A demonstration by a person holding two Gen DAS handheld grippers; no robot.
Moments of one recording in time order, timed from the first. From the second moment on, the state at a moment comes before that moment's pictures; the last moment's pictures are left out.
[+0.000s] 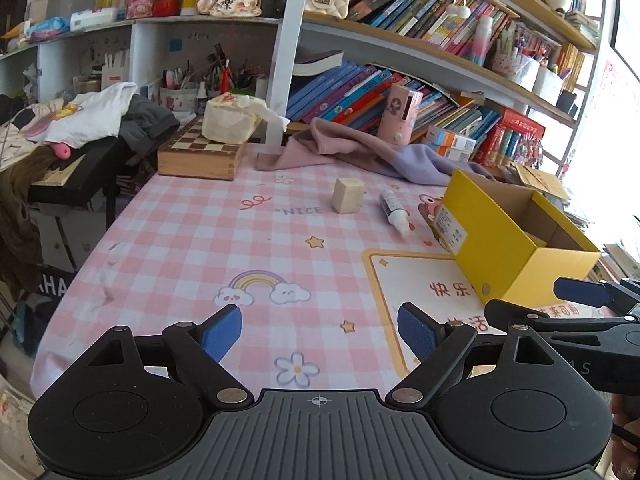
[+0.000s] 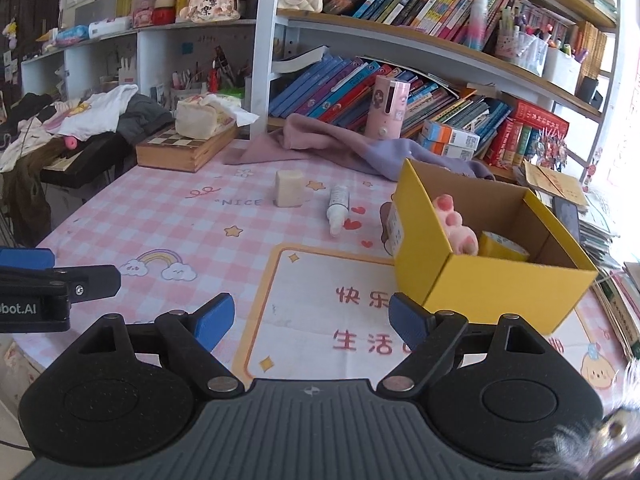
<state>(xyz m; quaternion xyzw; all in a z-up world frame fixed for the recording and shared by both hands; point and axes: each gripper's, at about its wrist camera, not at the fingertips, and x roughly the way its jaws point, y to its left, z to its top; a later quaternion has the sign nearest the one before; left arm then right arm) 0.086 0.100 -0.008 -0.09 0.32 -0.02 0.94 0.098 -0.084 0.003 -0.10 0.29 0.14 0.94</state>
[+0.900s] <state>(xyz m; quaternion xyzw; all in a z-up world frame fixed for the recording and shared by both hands) 0.293 0.085 -0.027 -0.03 0.35 -0.05 0.94 0.306 -0.063 -0.043 -0.08 0.37 0.14 0.92</state>
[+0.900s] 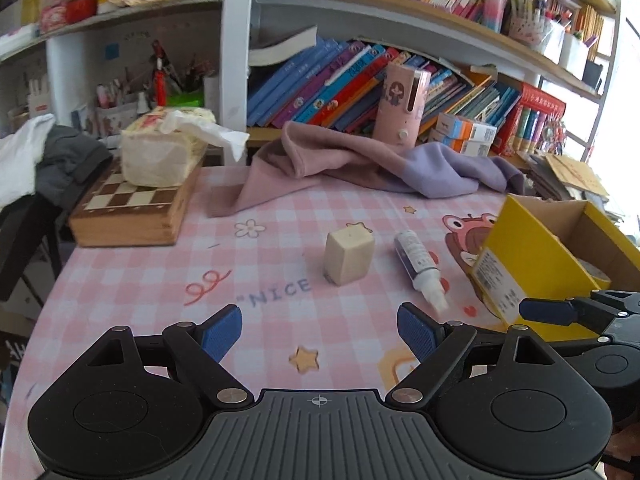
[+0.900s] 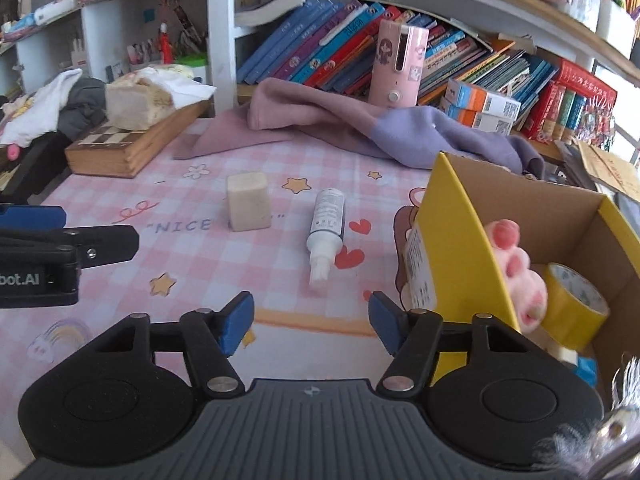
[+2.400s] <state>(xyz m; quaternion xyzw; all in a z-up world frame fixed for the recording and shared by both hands) 0.393 0.094 -0.070 -0.06 0.39 -0.08 0.92 0.426 -0.040 -0.085 -0.03 0.41 0.12 0.90</state>
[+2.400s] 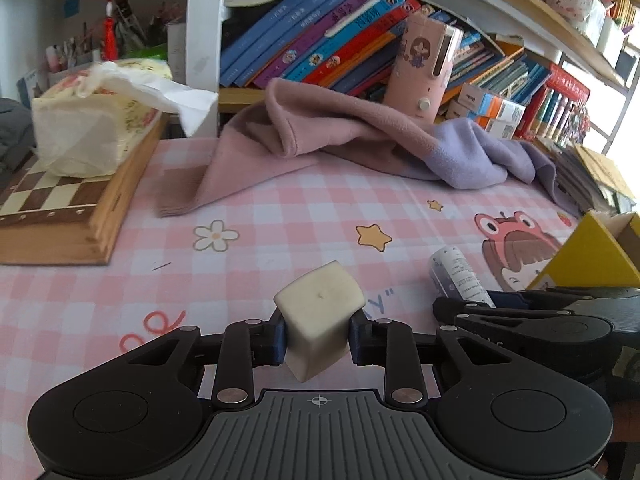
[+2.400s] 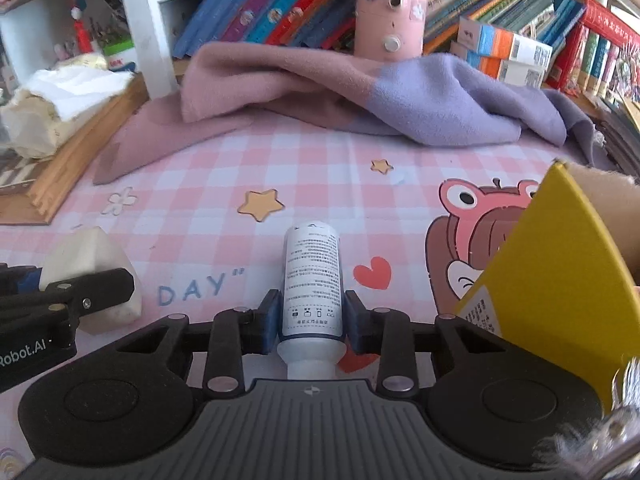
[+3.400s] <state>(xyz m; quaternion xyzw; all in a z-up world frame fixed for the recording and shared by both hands) 0.235 0.101 0.006 -0.10 0.33 -0.07 0.93 0.268 -0.073 -0.006 -0.03 0.36 0.21 0.91</state>
